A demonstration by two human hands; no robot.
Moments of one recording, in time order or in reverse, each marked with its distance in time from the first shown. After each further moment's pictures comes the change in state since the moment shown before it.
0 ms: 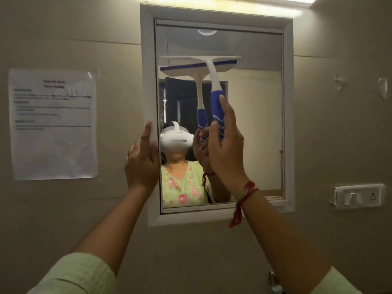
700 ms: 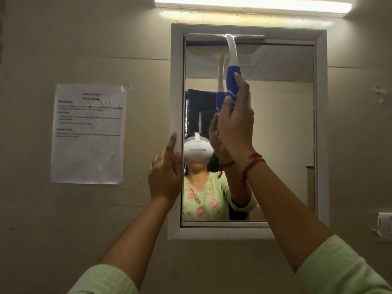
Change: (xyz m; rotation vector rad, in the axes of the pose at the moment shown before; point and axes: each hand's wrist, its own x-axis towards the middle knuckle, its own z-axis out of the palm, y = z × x) left_hand 0.001 0.001 0.000 0.030 0.046 0.023; right_hand 0.071 -0.007 0.044 -0.023 0.166 -0.140
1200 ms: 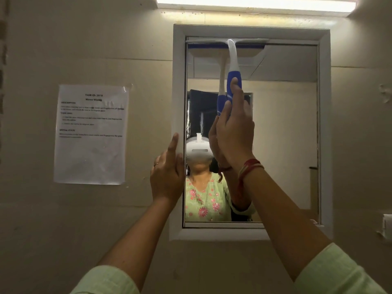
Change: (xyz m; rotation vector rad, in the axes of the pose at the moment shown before) left_hand 0.000 0.000 0.000 0.006 0.006 -0.007; right_hand -0.010 0.003 0.005 -0.222 0.027 -0.030
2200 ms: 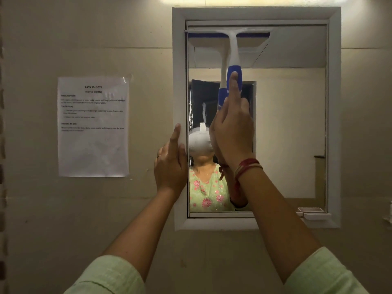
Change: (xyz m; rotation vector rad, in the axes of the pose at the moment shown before) left_hand -0.001 -0.001 0.003 -0.067 -0.002 -0.009; right_hand -0.020 -0.012 -0.005 -0.092 -0.075 0.004
